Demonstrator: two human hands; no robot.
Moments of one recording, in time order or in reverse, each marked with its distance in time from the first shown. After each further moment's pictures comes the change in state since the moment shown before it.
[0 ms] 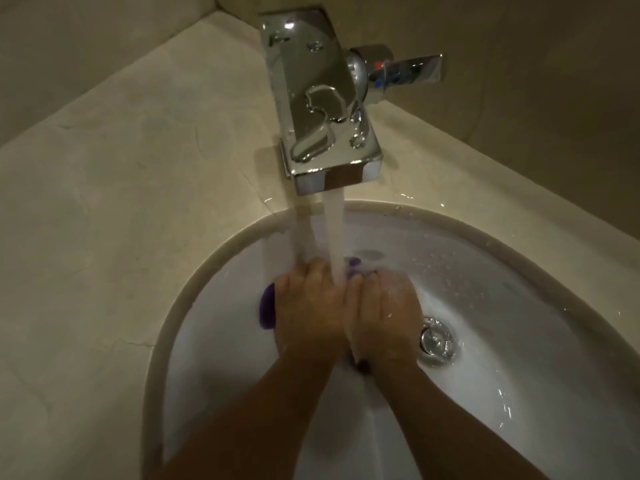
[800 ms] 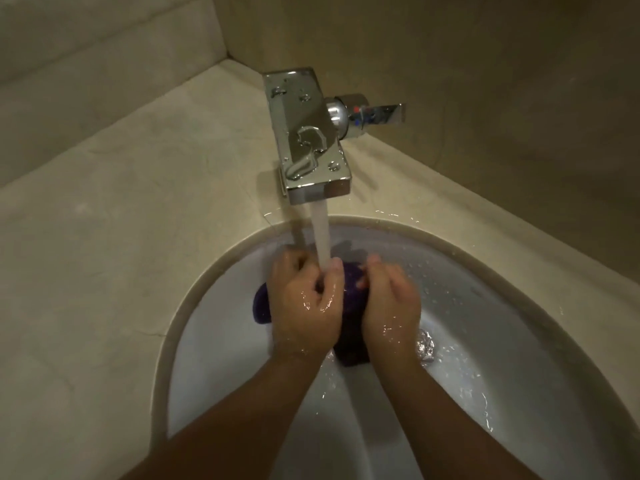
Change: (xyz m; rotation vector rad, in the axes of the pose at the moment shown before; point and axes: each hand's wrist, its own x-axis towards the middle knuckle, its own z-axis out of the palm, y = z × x) left_hand 0.008 0.009 -0.038 -0.803 0.145 -0.389; right_hand 0.004 -0.046 -0.054 0.593 0.172 0.243
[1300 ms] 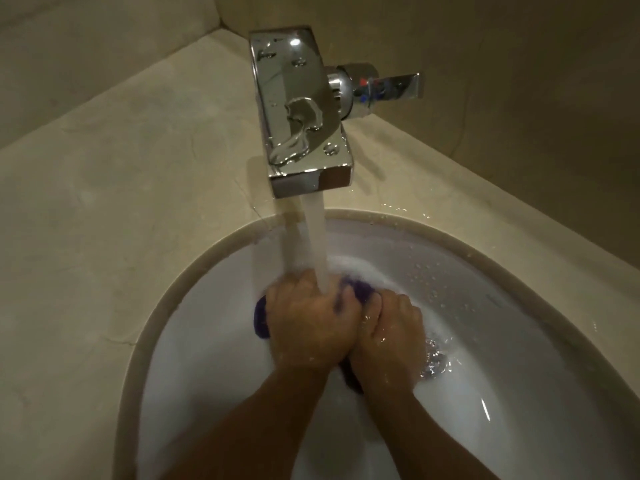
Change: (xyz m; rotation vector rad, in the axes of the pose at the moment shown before) left_hand -0.009 -0.027 0.026 0.570 -0.035 0.187; right_hand -0.003 0.070 -0.003 -0.711 0.049 -0.190
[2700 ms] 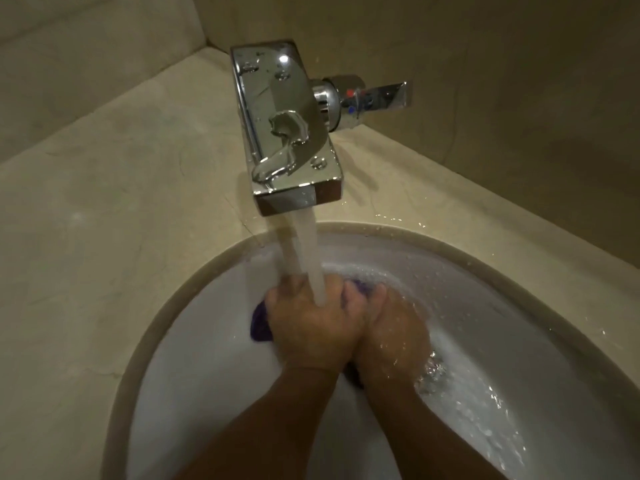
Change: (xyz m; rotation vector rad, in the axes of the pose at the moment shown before) left_hand 0.016 0.010 0.009 0.014 0.049 -0.031; right_hand 0.026 -0.008 0.013 -0.174 -0.074 0.095
